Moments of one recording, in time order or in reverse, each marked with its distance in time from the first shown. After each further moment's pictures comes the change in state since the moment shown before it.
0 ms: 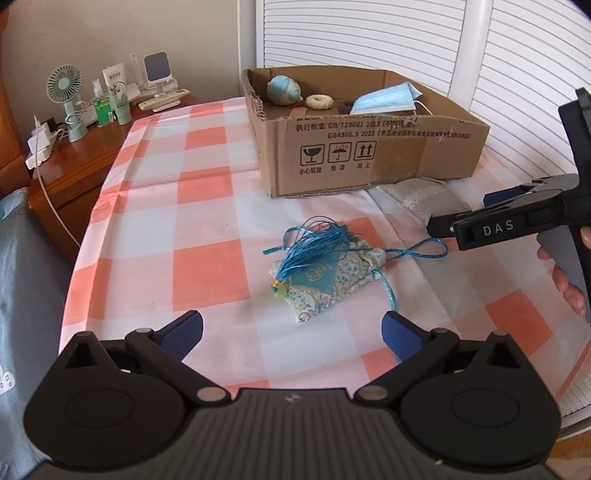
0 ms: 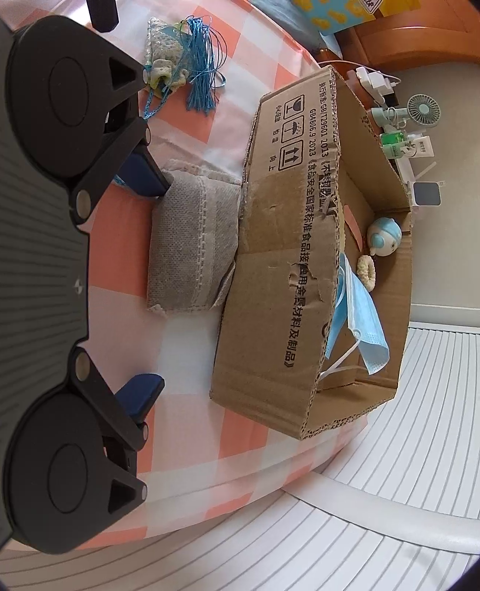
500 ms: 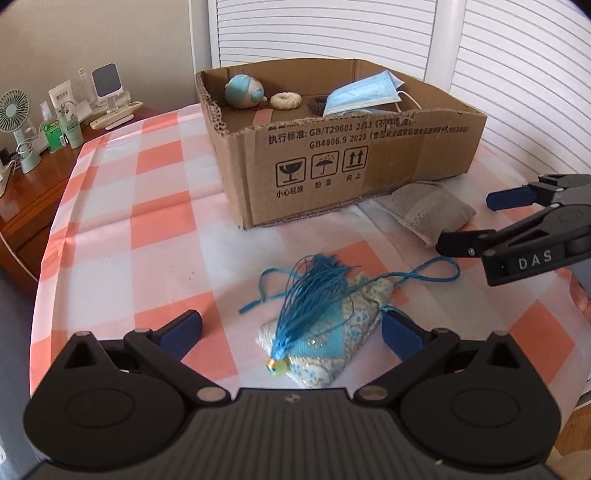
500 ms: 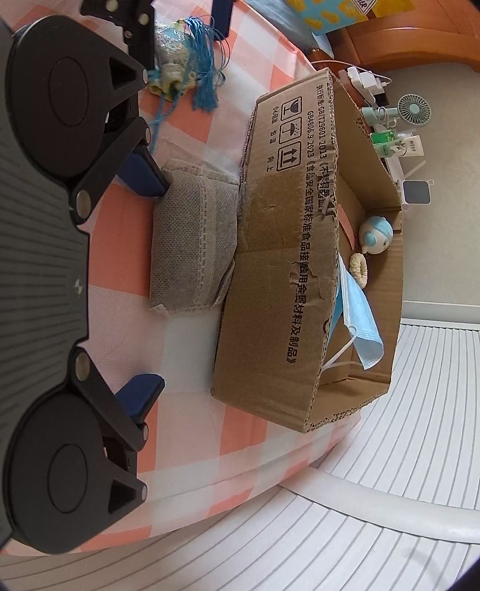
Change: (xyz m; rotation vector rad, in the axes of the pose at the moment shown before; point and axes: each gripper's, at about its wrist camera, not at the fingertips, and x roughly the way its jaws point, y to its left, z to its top) left arm 0.044 0.004 0.031 0.122 -0.007 -0.084; right arm -0.004 0.001 -0.007 0.011 -0.040 -0.007
